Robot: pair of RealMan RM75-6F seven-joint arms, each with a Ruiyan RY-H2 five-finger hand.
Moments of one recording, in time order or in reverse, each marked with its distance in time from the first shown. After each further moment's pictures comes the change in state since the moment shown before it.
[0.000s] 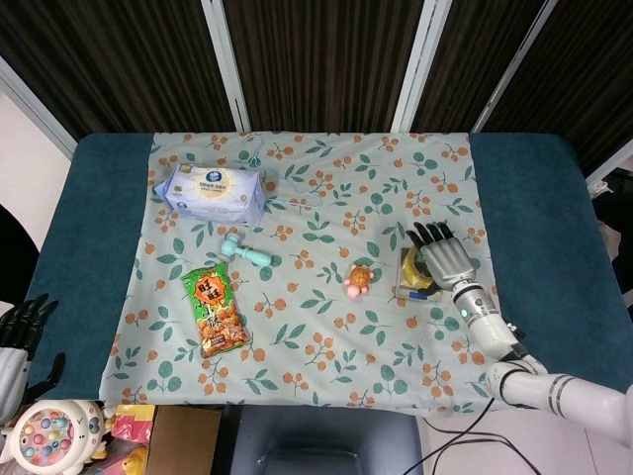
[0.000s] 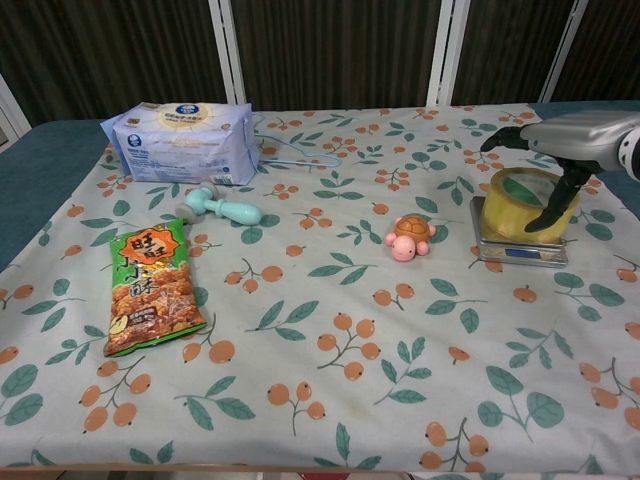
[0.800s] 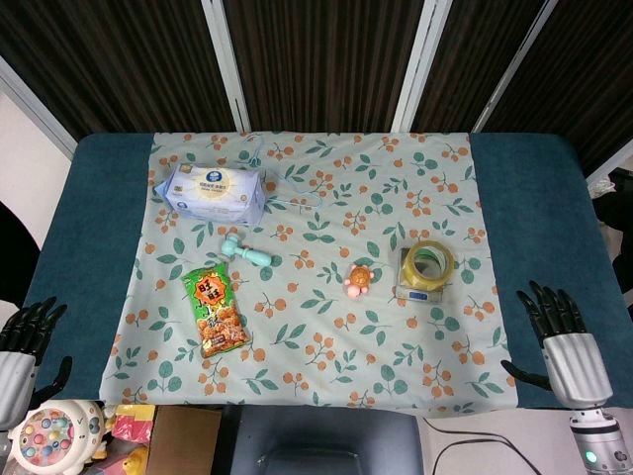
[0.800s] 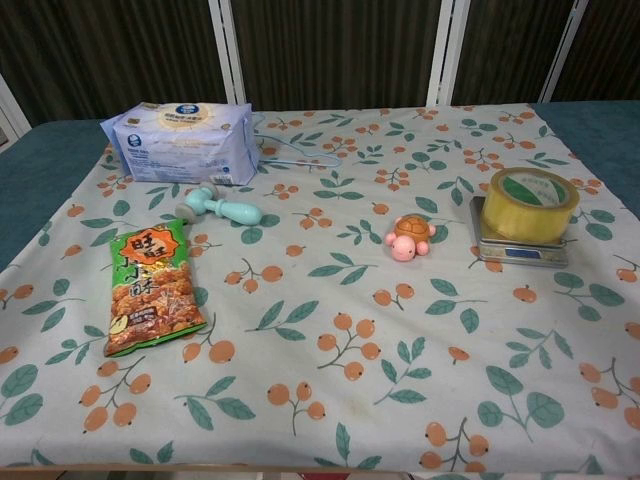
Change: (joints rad) left arm 0.006 -0.014 0.010 -0.016 0.041 0.022 0.055; right arm -0.623 0.218 -0.239 -0.242 -0.619 0.860 0.356
